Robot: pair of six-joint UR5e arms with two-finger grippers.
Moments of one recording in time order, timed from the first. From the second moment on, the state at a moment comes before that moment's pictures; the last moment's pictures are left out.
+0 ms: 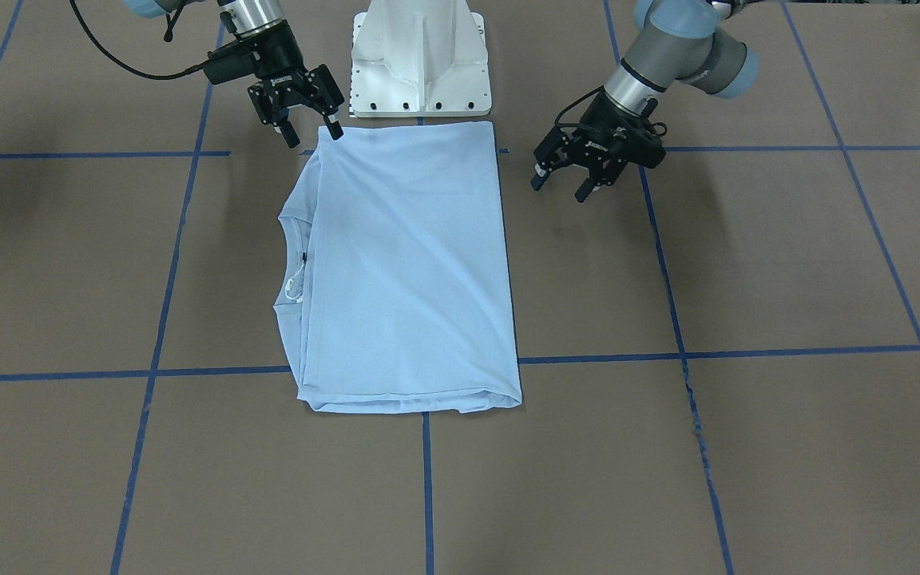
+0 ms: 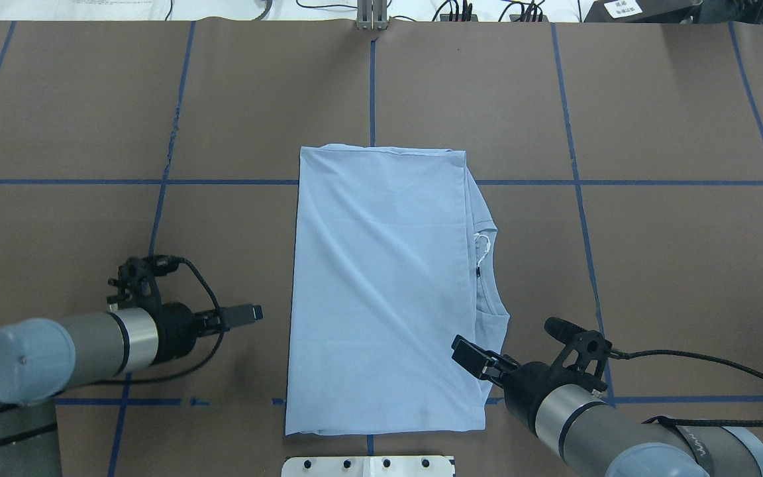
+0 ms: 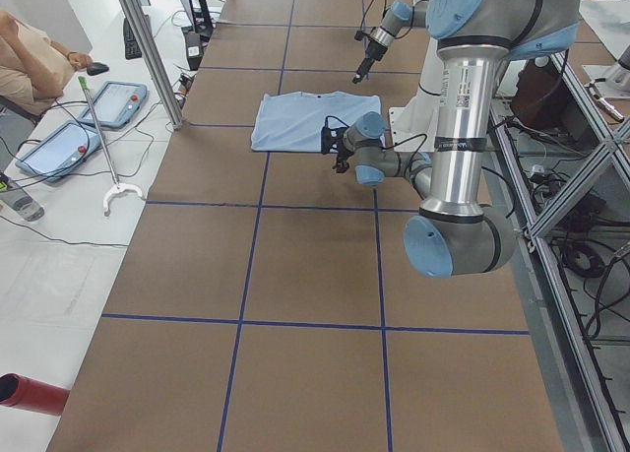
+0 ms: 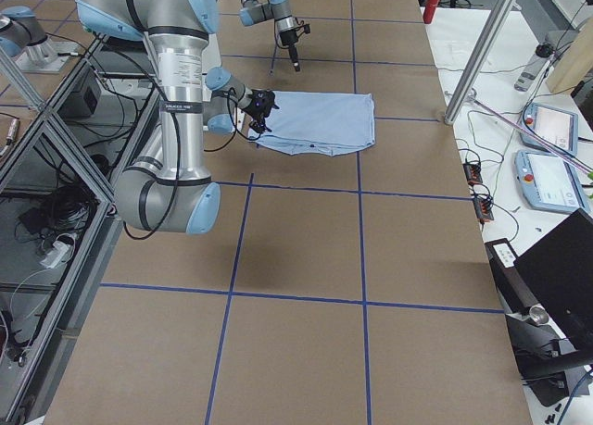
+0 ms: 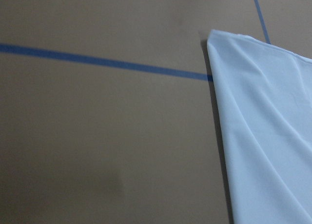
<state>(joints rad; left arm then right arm) -0.27 -1.64 -1.90 -2.47 -1.51 -1.59 0.02 -1.53 2.12 -1.02 1.05 1.86</state>
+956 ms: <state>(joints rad) 0.03 -1.68 -1.91 -2.47 -1.21 -1.97 0.02 -1.52 2.10 -1.02 1.04 1.89</state>
